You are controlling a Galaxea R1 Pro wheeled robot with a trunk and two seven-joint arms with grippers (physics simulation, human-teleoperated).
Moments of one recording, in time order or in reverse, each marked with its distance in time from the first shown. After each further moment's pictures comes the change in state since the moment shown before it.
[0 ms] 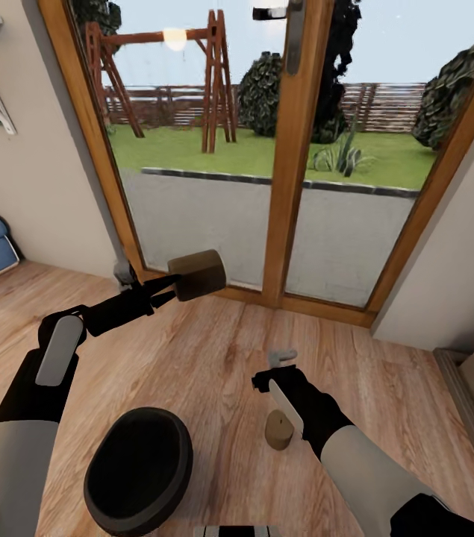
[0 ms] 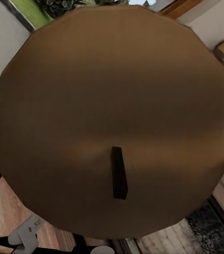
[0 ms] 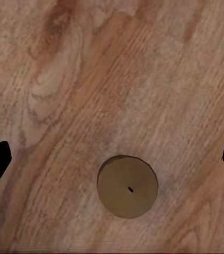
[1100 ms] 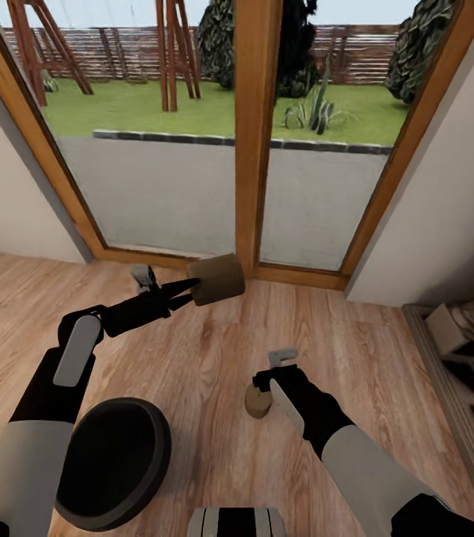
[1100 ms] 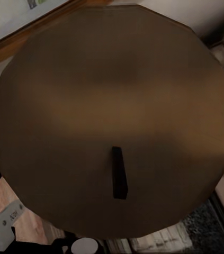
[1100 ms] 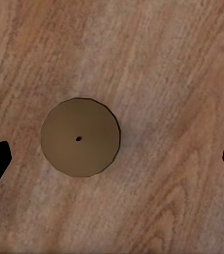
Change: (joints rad) left arm -0.002 -0.049 -0.059 -0.011 -0.003 0.009 0.004; right arm 0.000 -0.003 -0.004 -0.003 0.000 -0.001 0.000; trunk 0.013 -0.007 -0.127
